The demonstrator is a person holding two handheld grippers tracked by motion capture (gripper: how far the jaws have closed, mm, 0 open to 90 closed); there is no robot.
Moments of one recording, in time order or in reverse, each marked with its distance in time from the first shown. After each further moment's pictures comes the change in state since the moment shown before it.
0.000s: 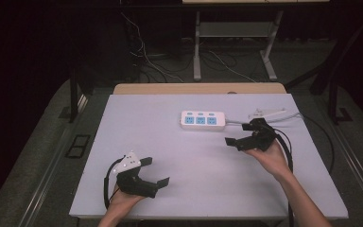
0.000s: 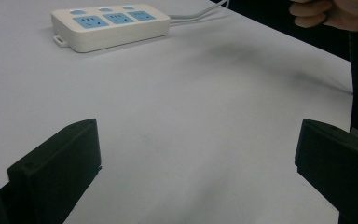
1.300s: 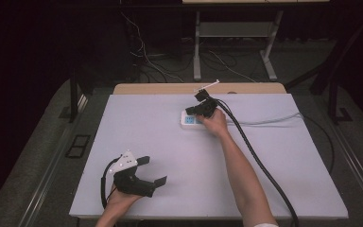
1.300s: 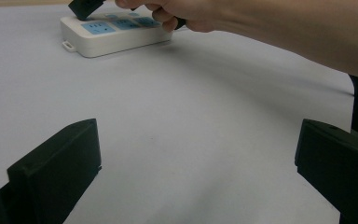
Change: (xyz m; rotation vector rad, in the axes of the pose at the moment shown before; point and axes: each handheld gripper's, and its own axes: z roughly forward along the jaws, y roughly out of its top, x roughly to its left) left arm 0.004 0.001 -0.006 -0.020 0.006 -0.003; right arm -0.025 0.096 0.200 0.132 0.082 -0.014
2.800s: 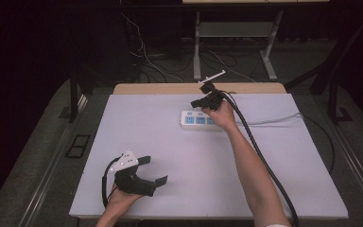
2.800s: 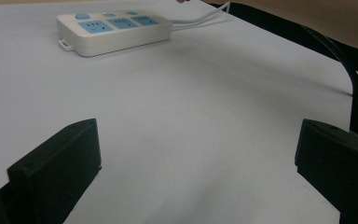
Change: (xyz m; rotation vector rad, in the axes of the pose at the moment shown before) left arm 0.000 0.001 0.003 0.004 -0.010 -0.002; right arm 0.000 0.019 -0.037 0.014 -0.020 -0.044
